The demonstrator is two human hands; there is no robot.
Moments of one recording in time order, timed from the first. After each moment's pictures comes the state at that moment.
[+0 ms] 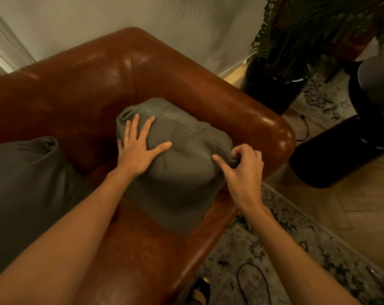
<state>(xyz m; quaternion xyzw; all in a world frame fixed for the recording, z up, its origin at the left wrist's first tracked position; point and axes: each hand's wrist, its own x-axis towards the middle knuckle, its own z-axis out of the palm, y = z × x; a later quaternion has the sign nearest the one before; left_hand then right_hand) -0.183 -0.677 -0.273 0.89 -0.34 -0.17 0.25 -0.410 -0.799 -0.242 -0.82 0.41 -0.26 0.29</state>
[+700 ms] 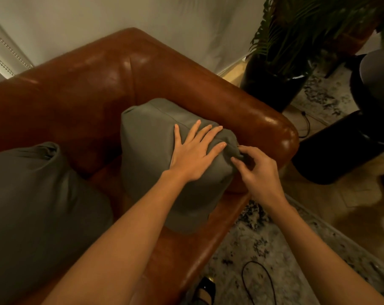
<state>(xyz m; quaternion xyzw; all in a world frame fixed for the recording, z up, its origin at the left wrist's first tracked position) -0.262 -0.752 -0.257 0.82 -0.53 -0.11 0.17 -0.426 -0.822 -0.230 -0.84 0.37 -0.20 0.35</state>
